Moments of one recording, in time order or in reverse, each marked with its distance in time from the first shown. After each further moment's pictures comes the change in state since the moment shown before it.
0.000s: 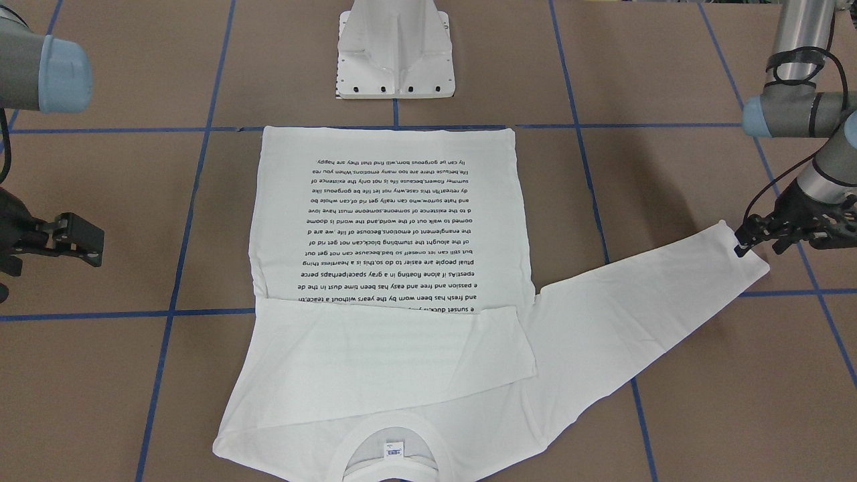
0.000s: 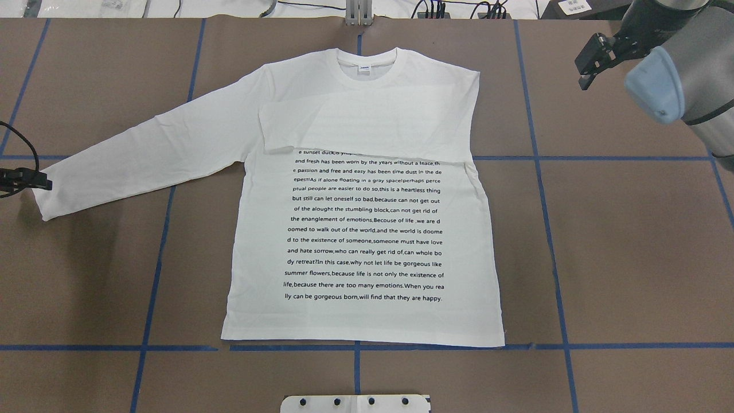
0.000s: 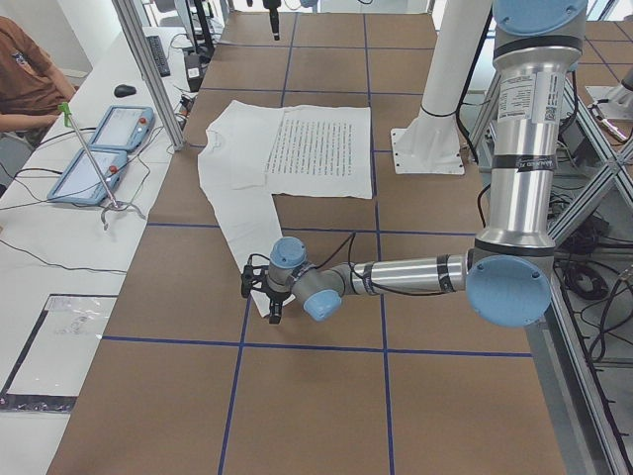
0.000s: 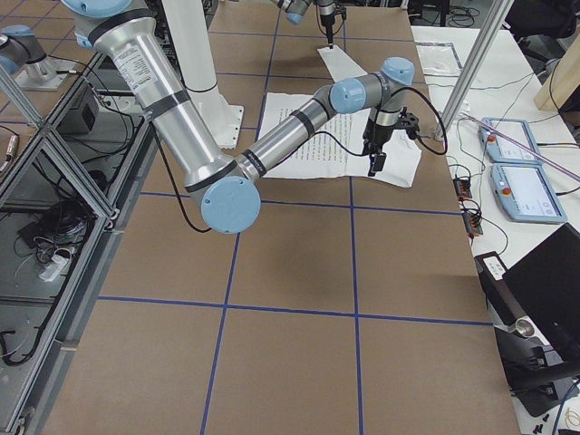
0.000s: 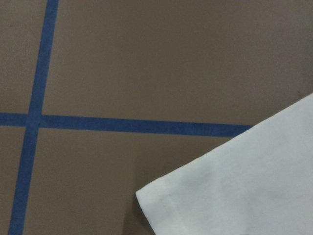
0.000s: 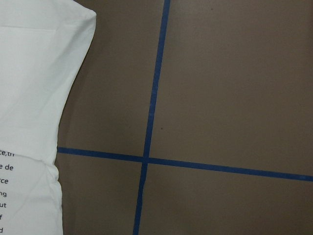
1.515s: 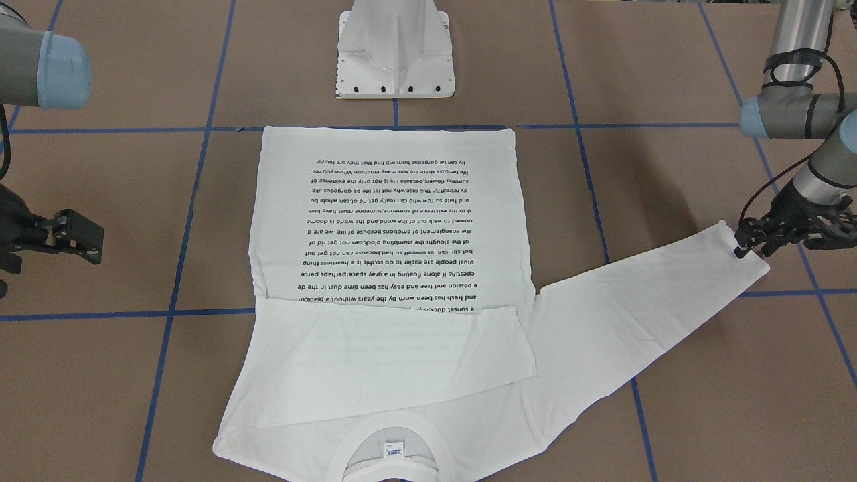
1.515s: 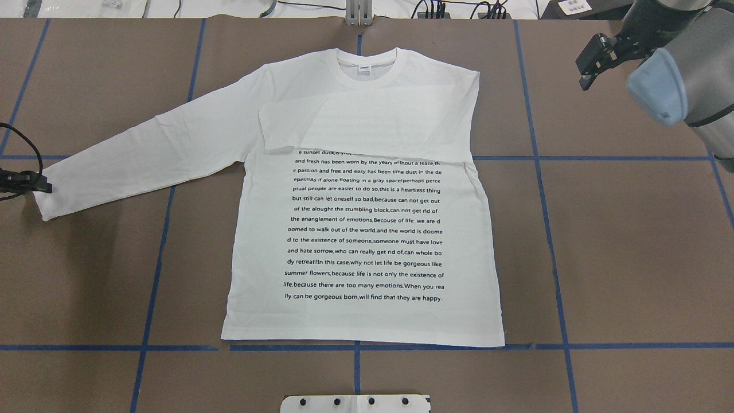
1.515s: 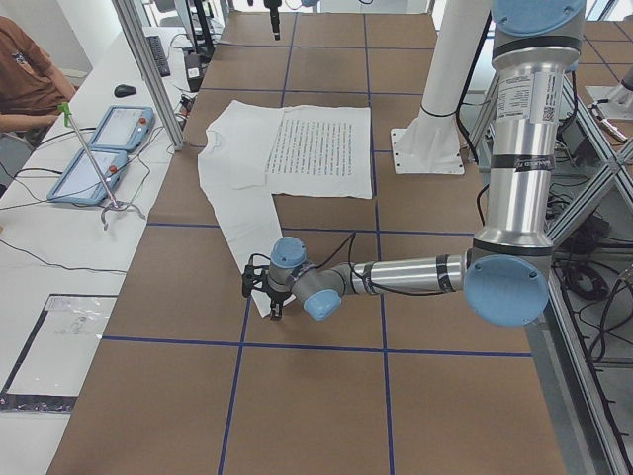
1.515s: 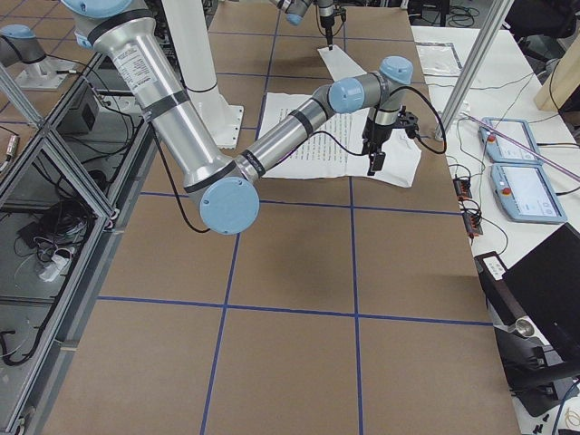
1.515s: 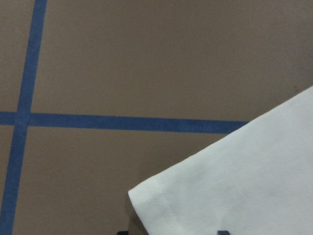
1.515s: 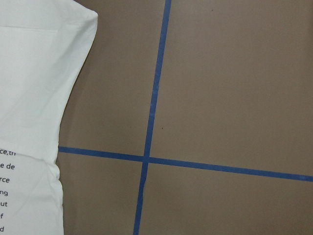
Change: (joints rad) left arm 0.011 -0.003 0.005 -0.001 0.000 0.000; right arm 0.000 -0.006 0.013 0.003 -0.002 0.003
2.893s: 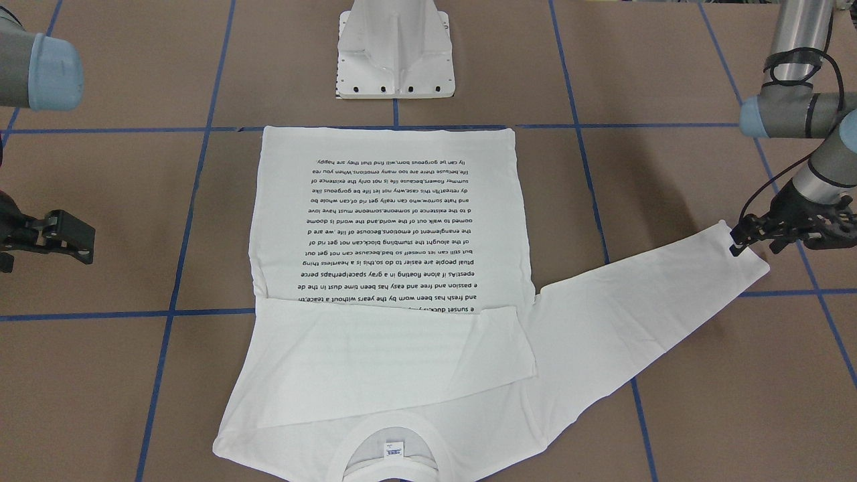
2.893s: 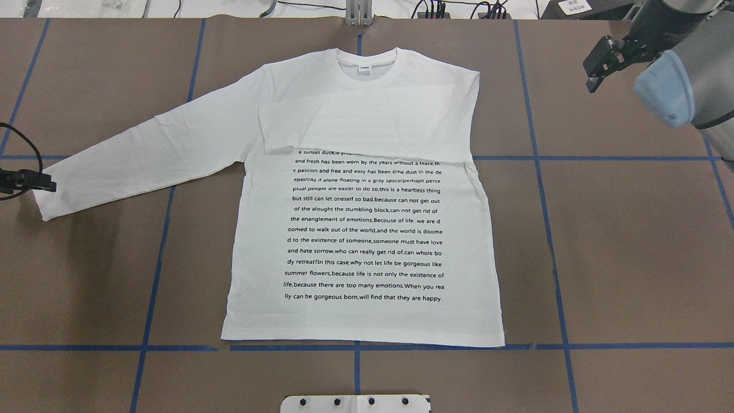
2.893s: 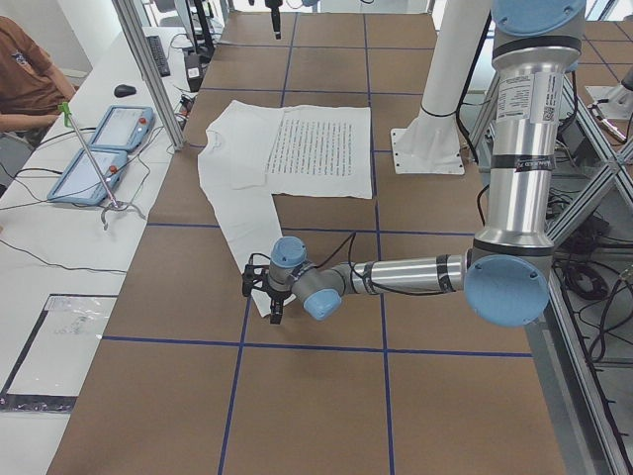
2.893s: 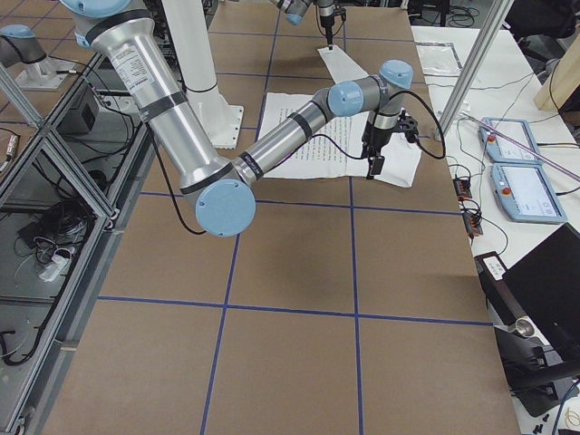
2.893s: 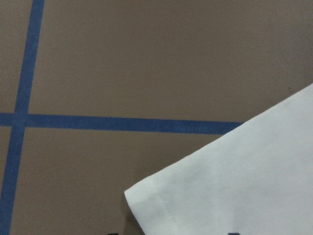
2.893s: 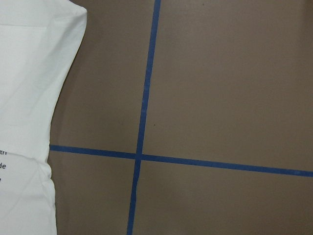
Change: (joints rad) left arm 0.000 0.002 -0.002 0.001 0.000 -0.002; right arm 0.009 -0.019 0.002 0.000 0.005 -0.001
